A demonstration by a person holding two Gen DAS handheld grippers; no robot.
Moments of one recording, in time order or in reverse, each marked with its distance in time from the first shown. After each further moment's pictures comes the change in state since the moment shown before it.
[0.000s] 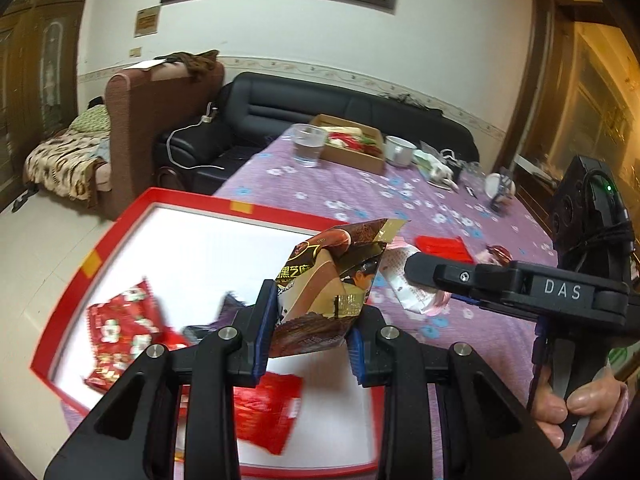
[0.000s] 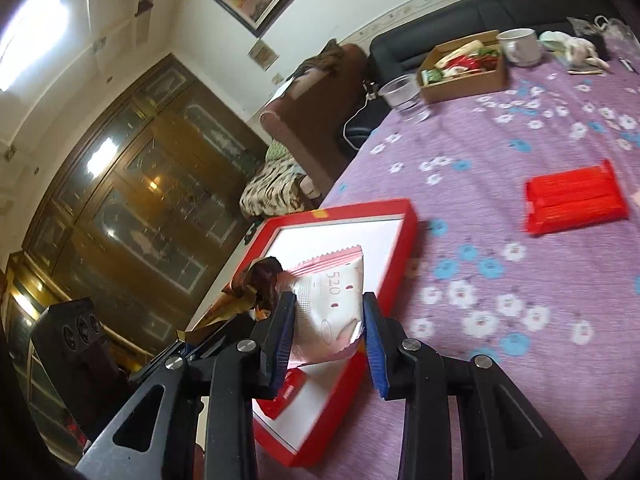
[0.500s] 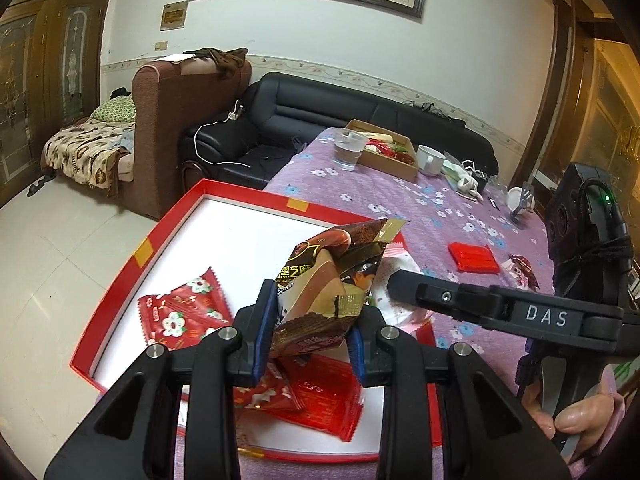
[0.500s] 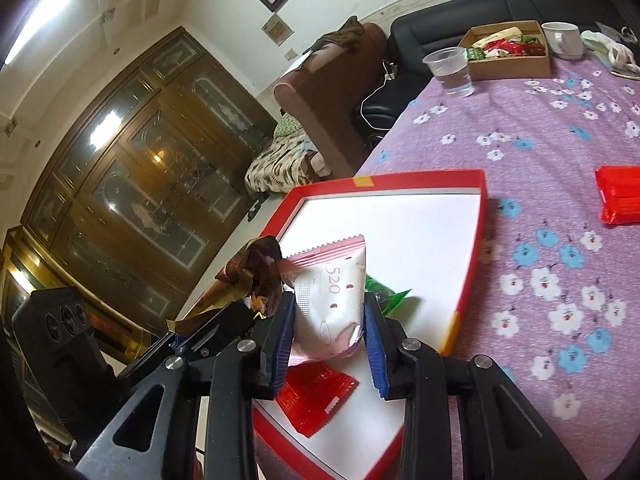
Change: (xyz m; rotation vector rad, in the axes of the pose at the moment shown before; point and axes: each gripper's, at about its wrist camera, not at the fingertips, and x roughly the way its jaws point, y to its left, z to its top) left arm -0.009 0.042 -0.004 -0.050 -0.006 0.045; right arm 0.051 0.042 -0.016 -0.057 0.076 0.001
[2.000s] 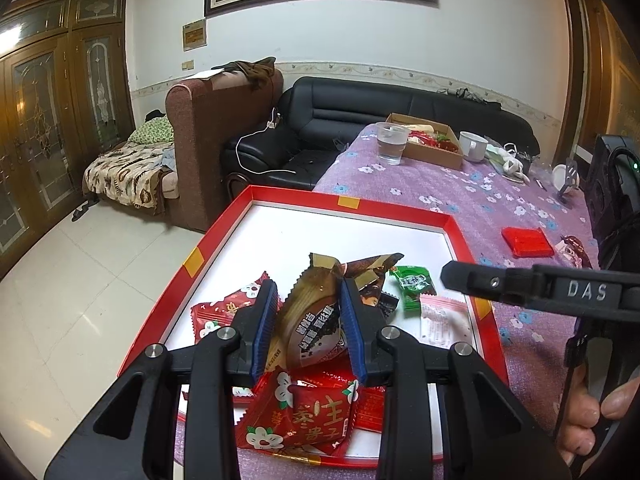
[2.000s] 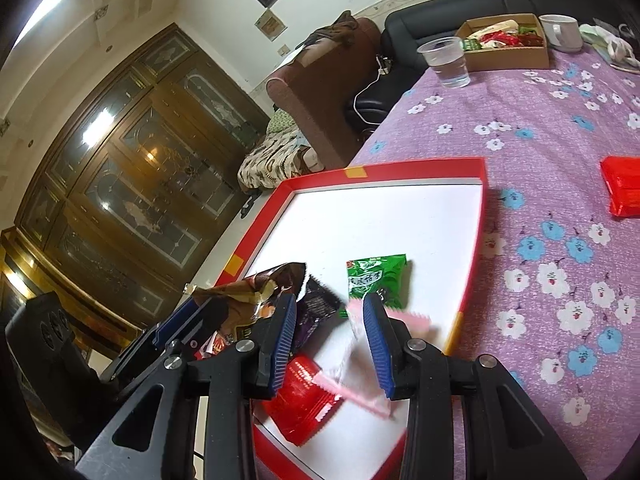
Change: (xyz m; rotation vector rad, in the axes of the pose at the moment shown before) left arm 0.005 0.005 -0.007 0.097 -0.014 0.199; right arm 0.006 -0.013 0.000 0.032 -0.002 -0.021
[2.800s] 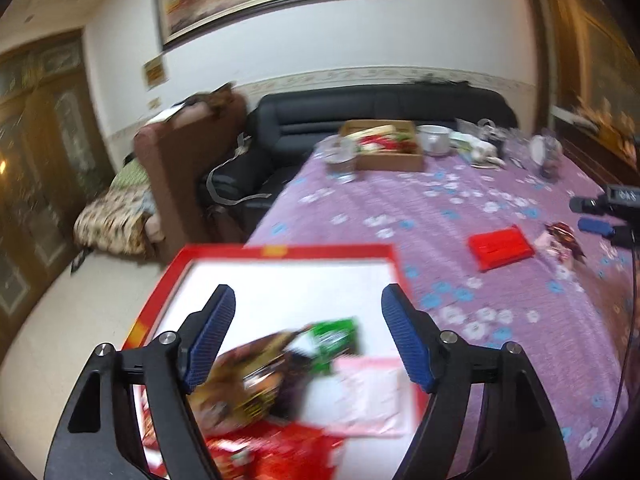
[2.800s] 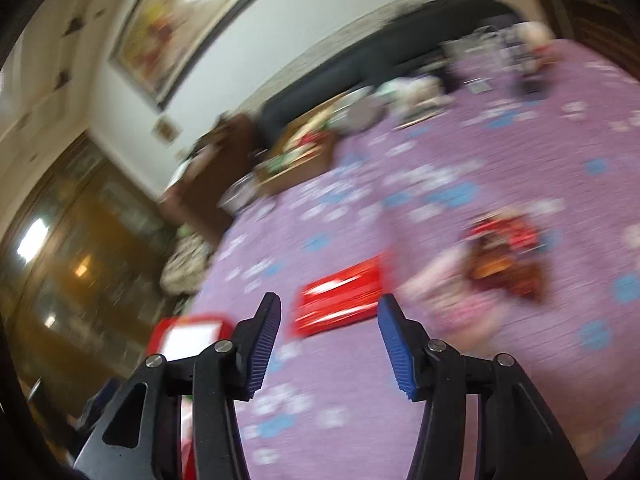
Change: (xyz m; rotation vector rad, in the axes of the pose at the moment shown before) left arm 0.005 -0.100 0.040 0.212 -0.050 -0.015; right arm -0.199 -0.200 0.045 0.296 -0.317 -0.345
